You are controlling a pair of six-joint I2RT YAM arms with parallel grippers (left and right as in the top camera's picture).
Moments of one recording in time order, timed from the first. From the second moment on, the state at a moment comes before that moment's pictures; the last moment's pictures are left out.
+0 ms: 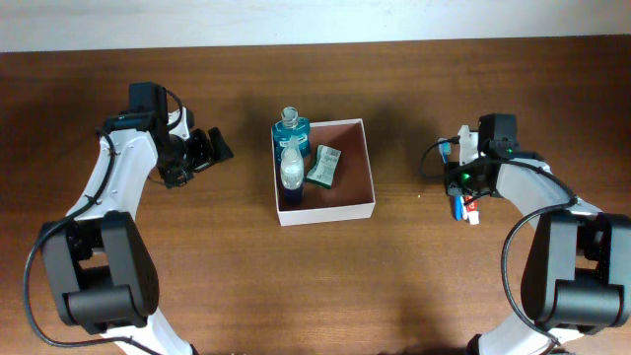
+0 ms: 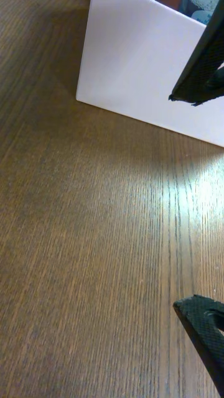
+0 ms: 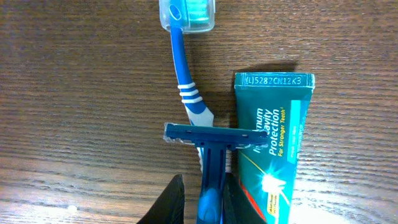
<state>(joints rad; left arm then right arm) 0.09 1.91 1.43 -0.85 0.34 -0.27 -0.13 1.82 1.06 -0.49 -0.10 -0.10</state>
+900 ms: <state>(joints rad) 0.09 1.91 1.43 -0.85 0.34 -0.27 -0.13 1.83 1.21 -0.68 -0.10 -0.08</state>
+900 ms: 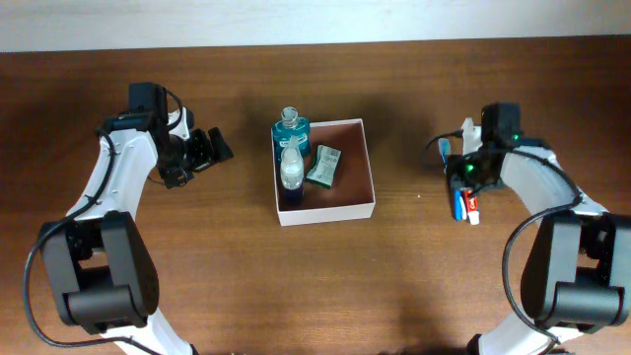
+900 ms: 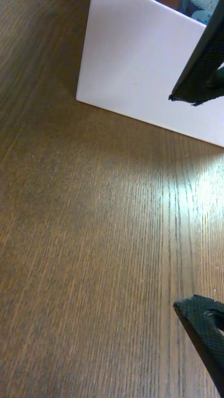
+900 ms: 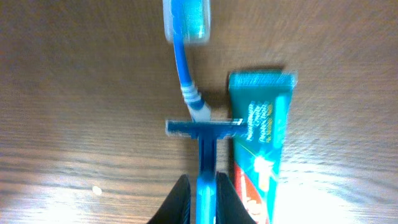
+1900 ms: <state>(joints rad) 0.09 1.91 1.43 -0.85 0.34 -0.27 -0.13 1.83 1.18 -0.63 -0.08 -0.05</state>
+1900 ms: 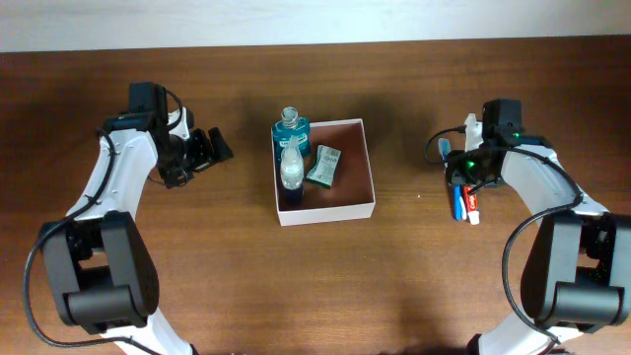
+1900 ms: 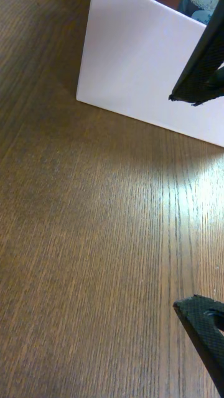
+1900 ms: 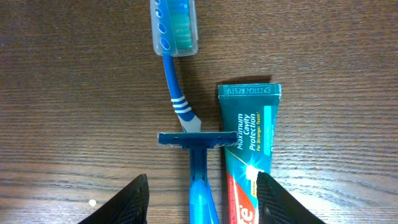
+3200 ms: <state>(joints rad) 0.09 1.91 1.43 -0.85 0.34 -0.27 -0.13 1.90 1.18 -0.60 -0.07 -0.05</state>
